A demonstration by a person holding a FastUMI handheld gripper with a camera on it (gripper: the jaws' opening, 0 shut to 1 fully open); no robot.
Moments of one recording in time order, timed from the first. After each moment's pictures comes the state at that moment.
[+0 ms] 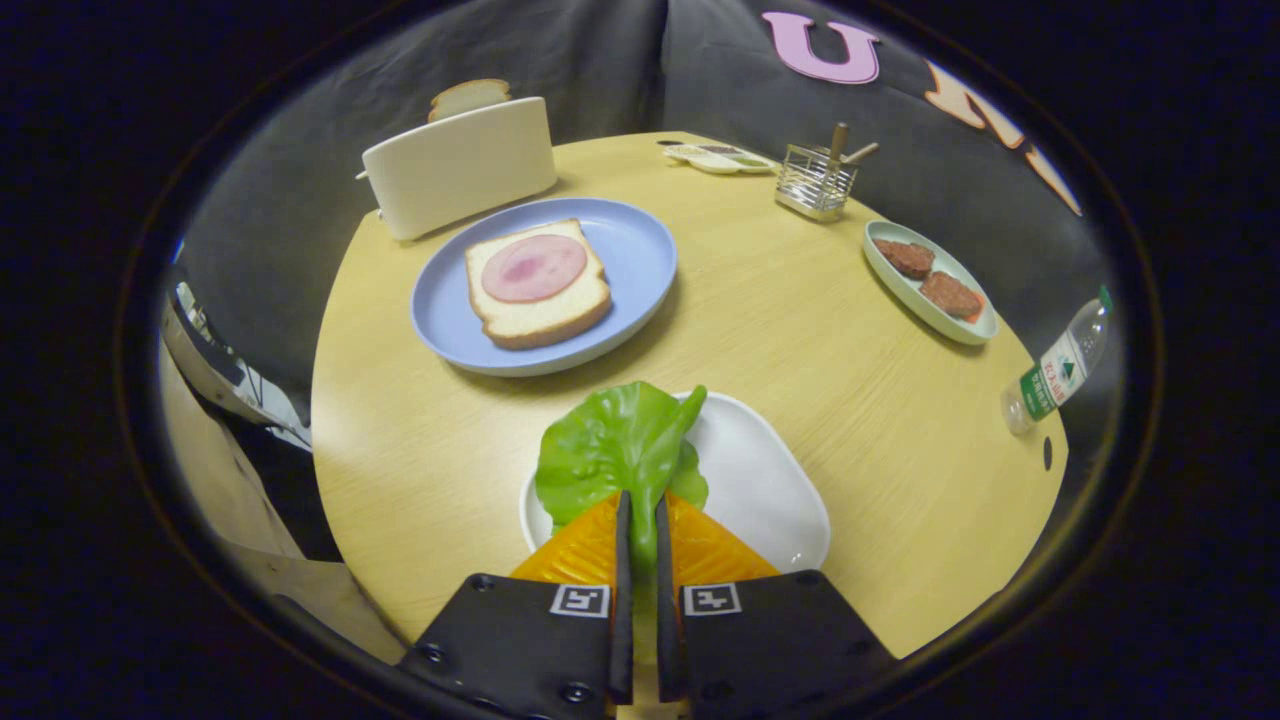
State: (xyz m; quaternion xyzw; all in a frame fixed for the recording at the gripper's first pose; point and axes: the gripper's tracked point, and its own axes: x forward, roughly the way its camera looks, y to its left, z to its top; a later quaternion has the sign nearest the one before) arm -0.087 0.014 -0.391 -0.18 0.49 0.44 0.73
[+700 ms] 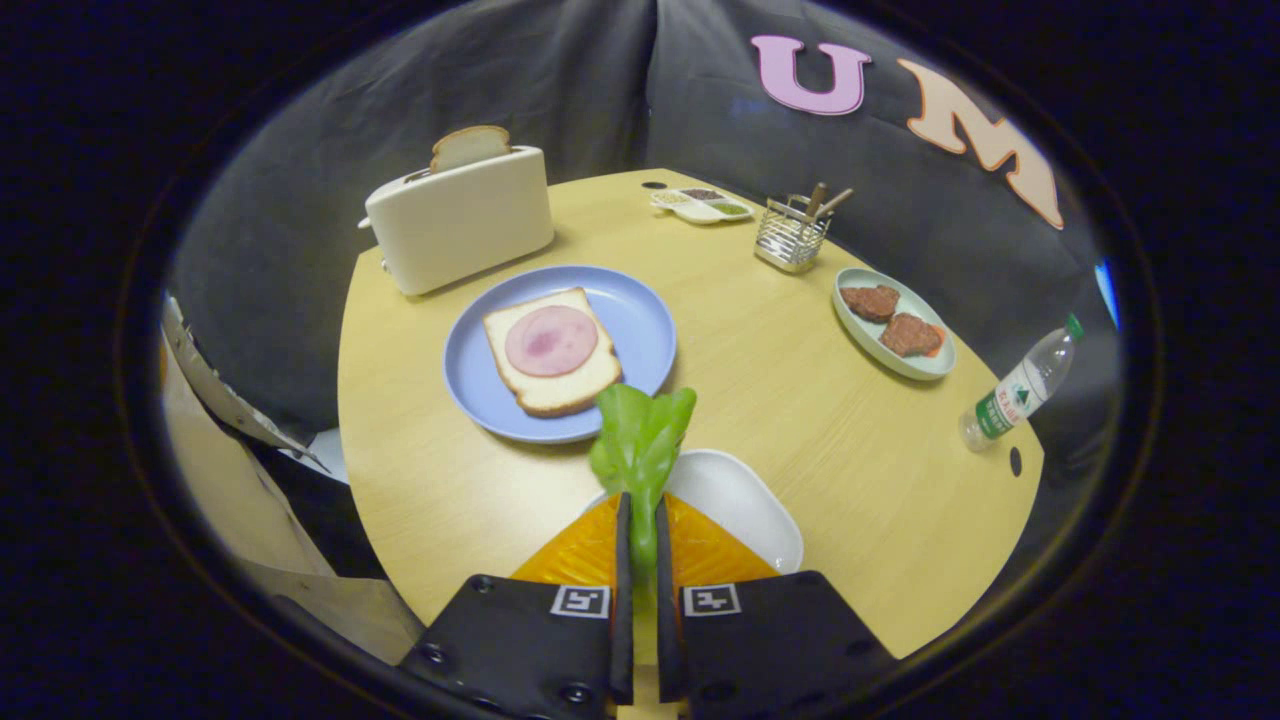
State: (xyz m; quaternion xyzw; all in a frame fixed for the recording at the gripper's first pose) arm -0.080 0.040 -0.323 -0.16 0.46 0.42 0.77
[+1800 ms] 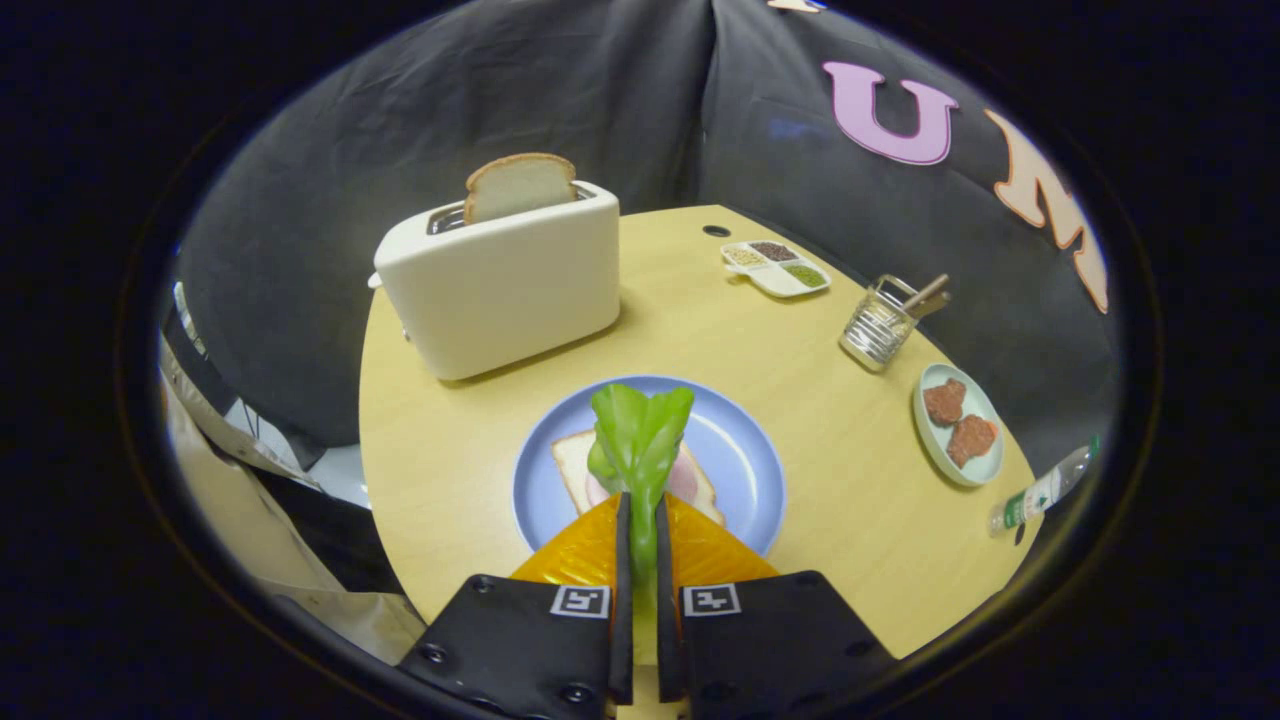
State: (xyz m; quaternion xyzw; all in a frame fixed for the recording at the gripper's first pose) arm -0.073 0.193 -0.305 -0.16 0.43 0.46 0.76
